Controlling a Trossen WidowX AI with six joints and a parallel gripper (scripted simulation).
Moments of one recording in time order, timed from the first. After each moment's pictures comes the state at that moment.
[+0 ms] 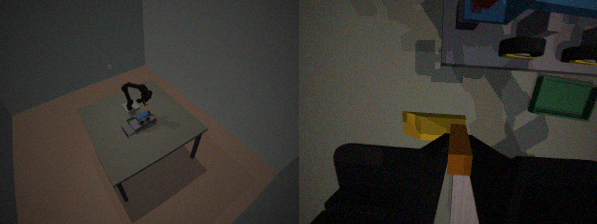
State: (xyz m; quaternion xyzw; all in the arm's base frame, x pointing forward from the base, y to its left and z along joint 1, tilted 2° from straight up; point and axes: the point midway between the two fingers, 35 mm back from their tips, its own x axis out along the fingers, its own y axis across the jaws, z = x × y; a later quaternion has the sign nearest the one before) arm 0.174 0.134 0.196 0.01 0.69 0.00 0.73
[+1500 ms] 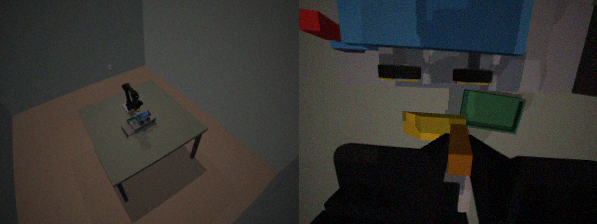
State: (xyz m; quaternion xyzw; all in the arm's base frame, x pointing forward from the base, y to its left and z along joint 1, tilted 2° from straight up) arm 0.210 -0.010 0.192 0.00 0.69 -0.01 0.73
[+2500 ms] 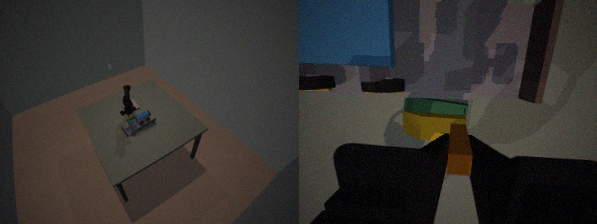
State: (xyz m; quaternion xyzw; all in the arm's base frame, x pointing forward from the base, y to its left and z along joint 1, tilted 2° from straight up) arm 0.226 -0.122 0.180 0.00 0.69 -0.01 0.72
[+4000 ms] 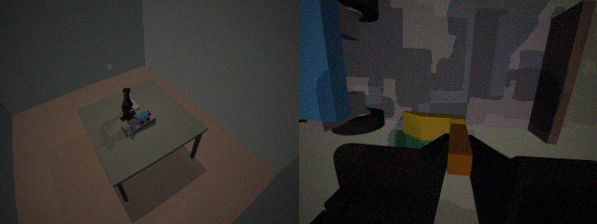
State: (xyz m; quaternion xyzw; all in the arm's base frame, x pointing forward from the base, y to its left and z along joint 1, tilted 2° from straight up) arm 0.264 -0.142 0.137 0.03 0.68 0.03 0.73
